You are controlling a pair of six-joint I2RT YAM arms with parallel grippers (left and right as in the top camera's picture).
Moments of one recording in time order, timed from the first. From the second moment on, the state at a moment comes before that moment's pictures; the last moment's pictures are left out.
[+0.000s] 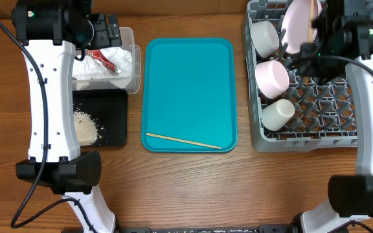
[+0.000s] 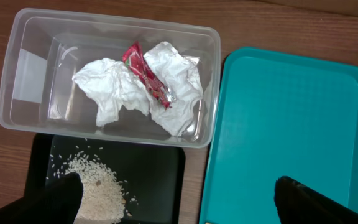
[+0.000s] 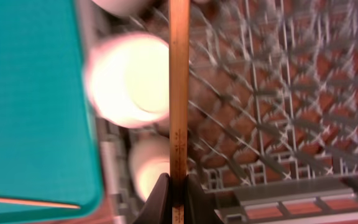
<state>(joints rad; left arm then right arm) -0.02 2.00 2.46 -1.49 -0.05 -0.19 -0.02 1.79 1.93 -1.42 0.02 0.11</state>
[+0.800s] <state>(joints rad) -0.02 2.00 2.46 -1.49 -0.05 -0.19 -0.11 1.81 1.56 -1.16 0.01 -0.04</state>
